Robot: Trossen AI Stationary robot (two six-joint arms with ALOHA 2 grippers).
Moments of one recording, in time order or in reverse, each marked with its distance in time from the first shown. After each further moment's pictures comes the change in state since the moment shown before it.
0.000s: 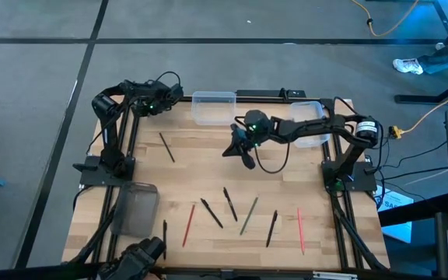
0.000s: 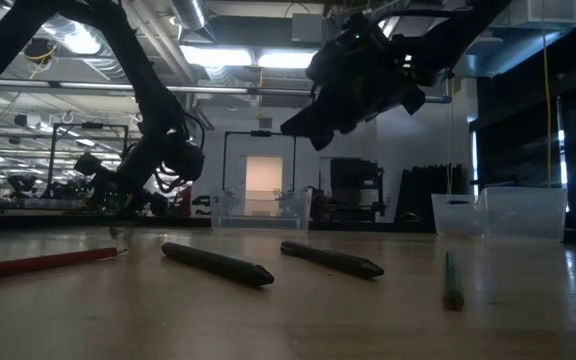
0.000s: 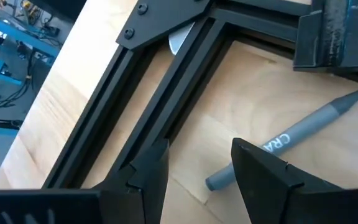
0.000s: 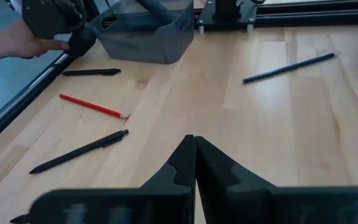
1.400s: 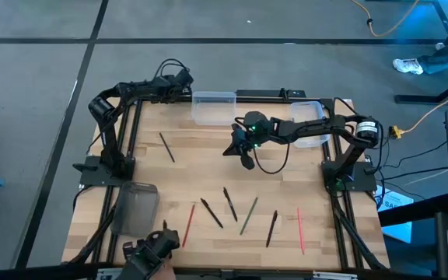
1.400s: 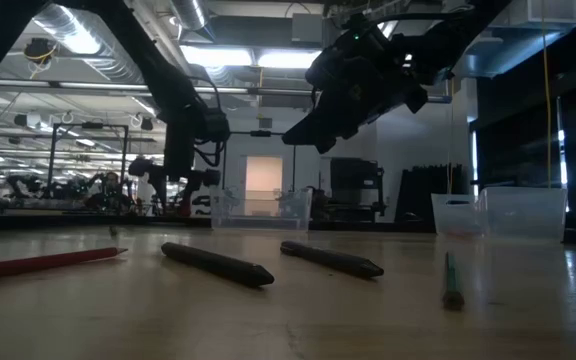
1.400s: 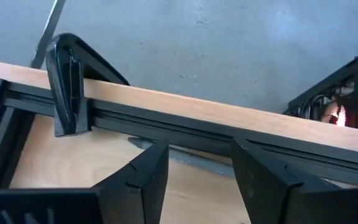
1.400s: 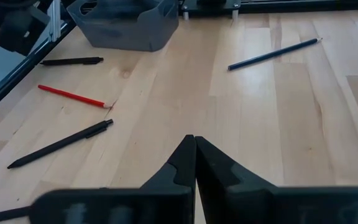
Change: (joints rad) left arm -0.065 -0.064 0.103 0.373 0.200 0.373; right arm 0.004 -0.004 0.000 -0.043 0.079 -0.016
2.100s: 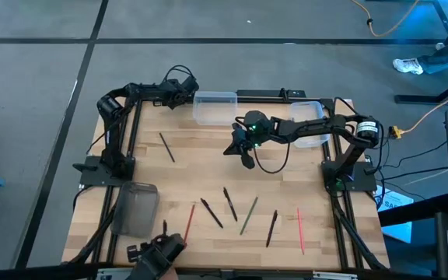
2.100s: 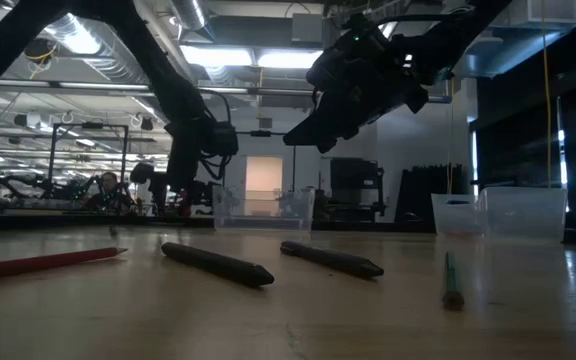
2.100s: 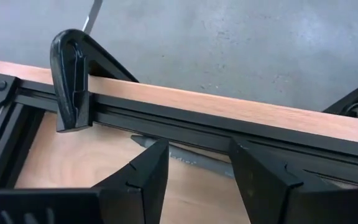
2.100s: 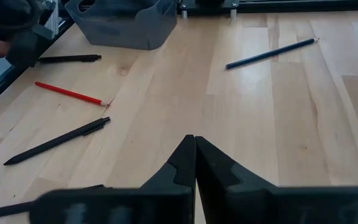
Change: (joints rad) left arm -0.058 0.094 0.003 -0.005 -0.124 -0.053; right arm -0.005 -0.002 0.000 -0.011 0.001 -0.016
